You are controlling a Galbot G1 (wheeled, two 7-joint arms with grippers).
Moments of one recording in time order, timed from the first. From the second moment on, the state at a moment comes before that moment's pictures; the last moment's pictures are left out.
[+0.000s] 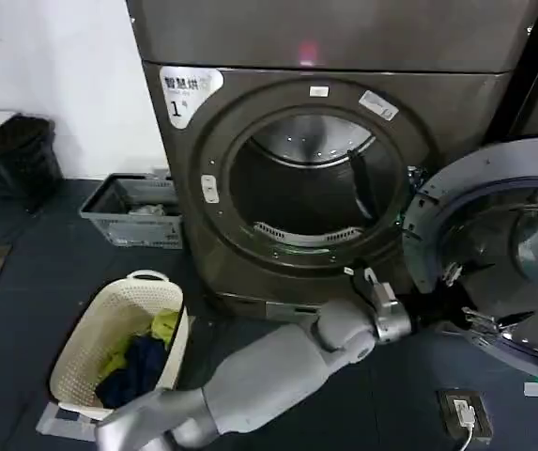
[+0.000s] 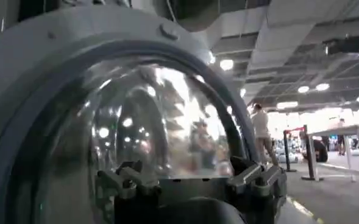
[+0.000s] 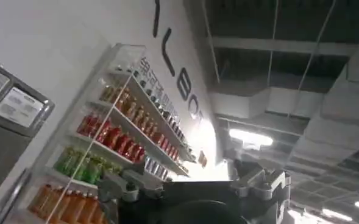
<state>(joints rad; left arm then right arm) 0.37 -1.60 0.60 -1.34 -0.66 -0.16 0.37 -1.75 0.97 2.45 1.82 0.38 -0.34 -0.22</state>
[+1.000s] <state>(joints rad) 0.24 -0.95 0.65 -1.78 -0.63 -0.17 0.28 -1.75 0.96 2.48 1.84 0.39 -0.31 -0.22</state>
